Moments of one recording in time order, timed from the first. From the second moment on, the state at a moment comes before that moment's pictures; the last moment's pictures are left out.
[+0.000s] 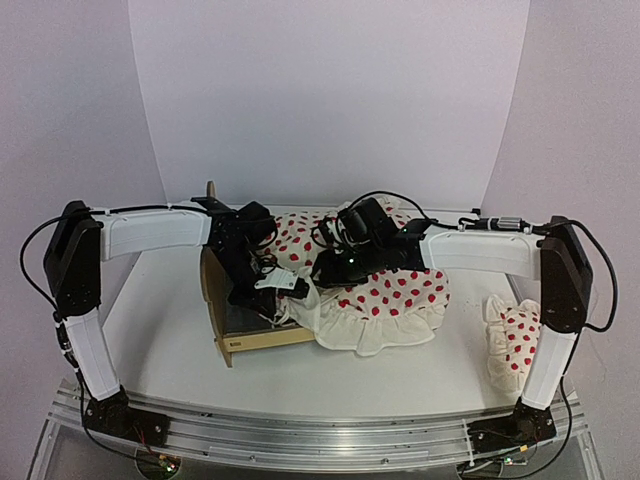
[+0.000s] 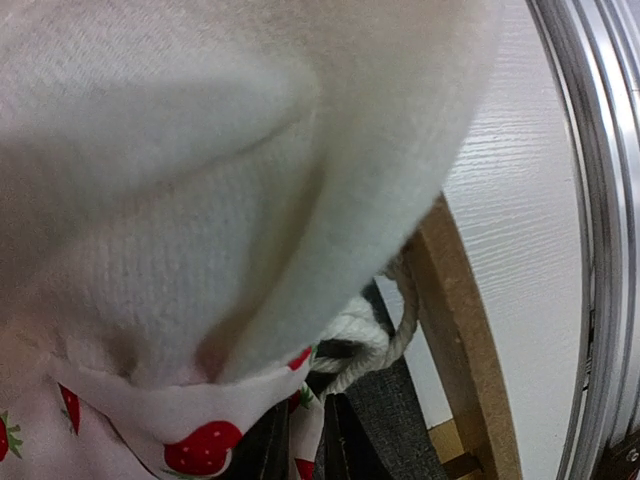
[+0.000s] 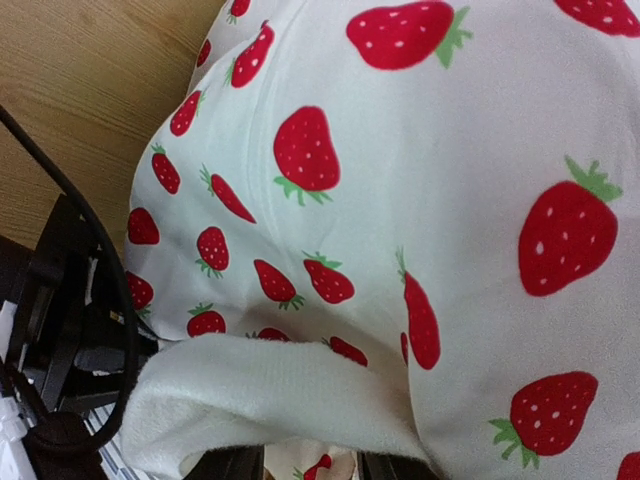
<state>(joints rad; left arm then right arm) -0.75 1.84 1.44 -0.94 0.35 1.01 0.86 1.88 1.43 -0.34 -0.18 0.54</state>
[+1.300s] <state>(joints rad) -0.76 1.81 1.35 -0.91 0.30 1.16 0.86 1.88 1.43 -0.34 -0.18 0.53</state>
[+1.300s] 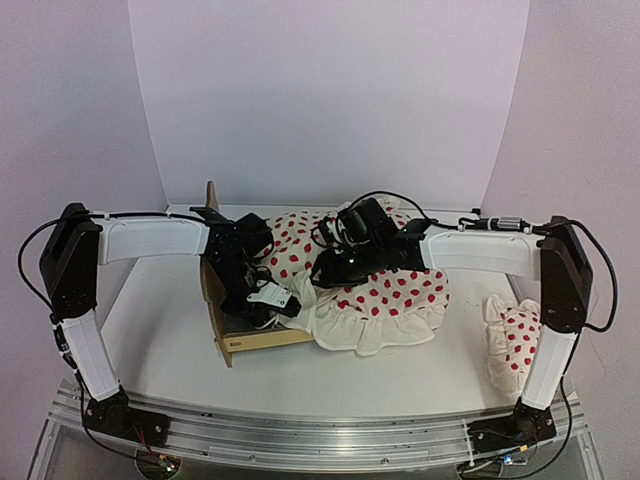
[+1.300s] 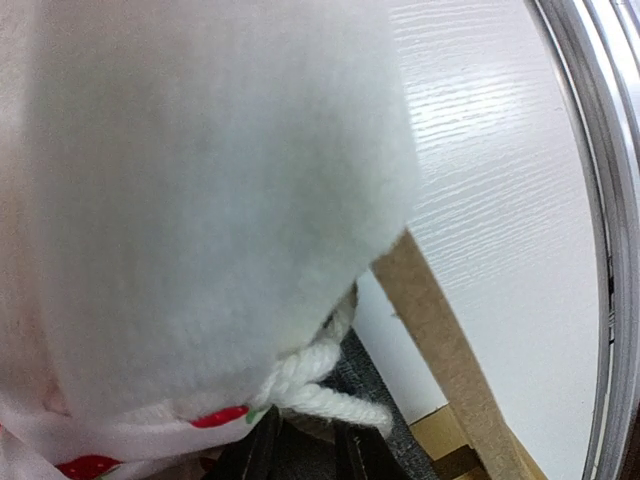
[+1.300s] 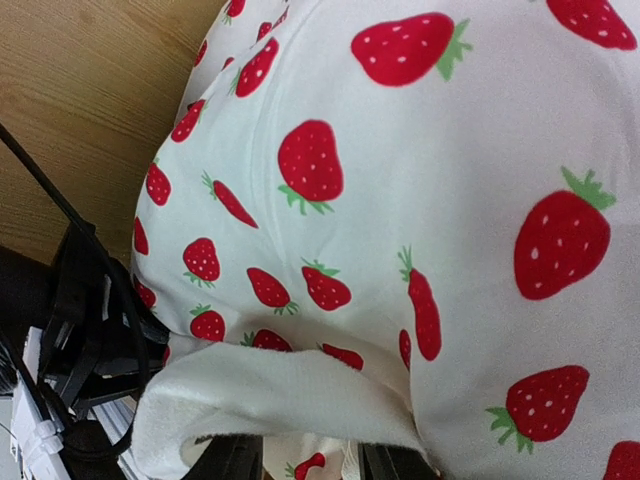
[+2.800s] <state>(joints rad) -0.82 1.75 1.29 -0.87 0.35 1.21 0.86 1.76 1.39 -0.34 -0.18 0.52</state>
